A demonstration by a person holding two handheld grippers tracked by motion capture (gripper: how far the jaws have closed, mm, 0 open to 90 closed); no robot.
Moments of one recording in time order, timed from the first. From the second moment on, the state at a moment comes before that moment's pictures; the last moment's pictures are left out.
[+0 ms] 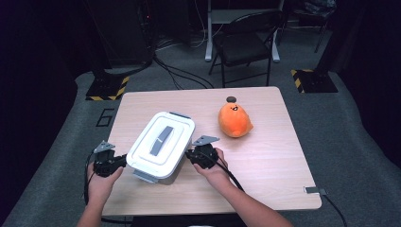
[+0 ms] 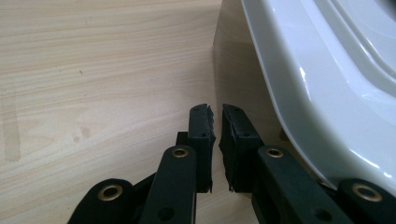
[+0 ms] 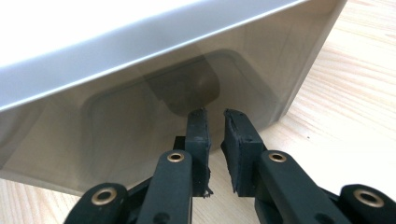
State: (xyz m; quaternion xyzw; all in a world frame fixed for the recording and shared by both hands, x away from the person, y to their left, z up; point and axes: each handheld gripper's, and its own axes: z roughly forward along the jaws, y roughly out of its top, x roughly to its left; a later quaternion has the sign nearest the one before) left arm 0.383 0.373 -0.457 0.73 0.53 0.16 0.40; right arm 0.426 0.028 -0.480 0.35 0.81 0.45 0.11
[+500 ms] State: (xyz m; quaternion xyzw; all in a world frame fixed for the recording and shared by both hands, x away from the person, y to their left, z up) left arm 0.383 0.379 -0.458 0.73 0.54 0.16 0.40; right arm 0.428 0.032 -0.478 0.35 0.82 0.45 0.11
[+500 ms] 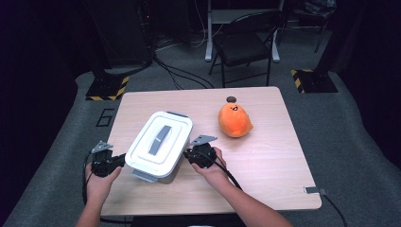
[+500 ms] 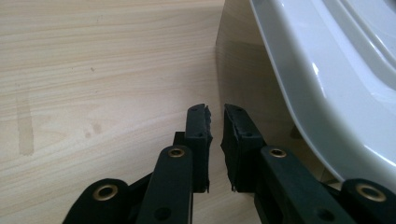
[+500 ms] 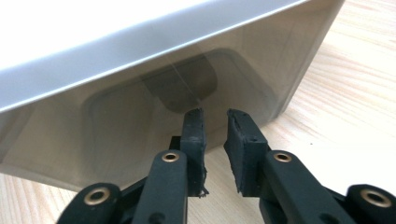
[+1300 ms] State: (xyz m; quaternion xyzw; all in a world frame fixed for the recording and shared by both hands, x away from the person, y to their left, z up) left arm 0.383 0.385 -0.463 0.72 0.55 0.18 0.39; right arm 0.450 -0.057 -0.449 0.42 0.77 0.44 0.19
